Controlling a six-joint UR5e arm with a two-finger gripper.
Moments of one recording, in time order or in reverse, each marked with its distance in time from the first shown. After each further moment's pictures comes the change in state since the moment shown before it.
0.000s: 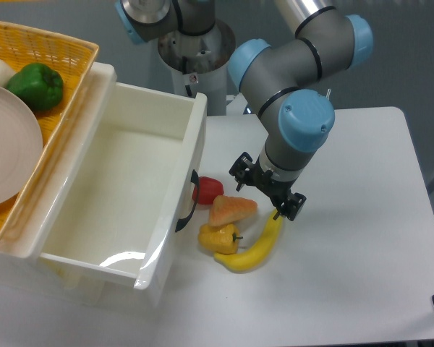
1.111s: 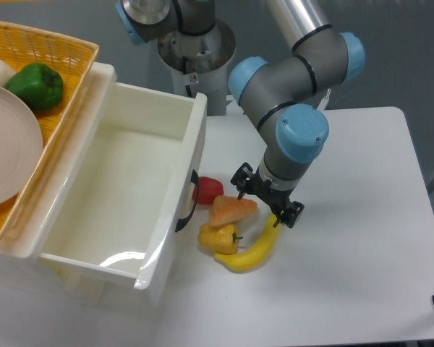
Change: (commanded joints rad) arm -0.002 -0.037 -0.084 0.107 -0.011 -0.005
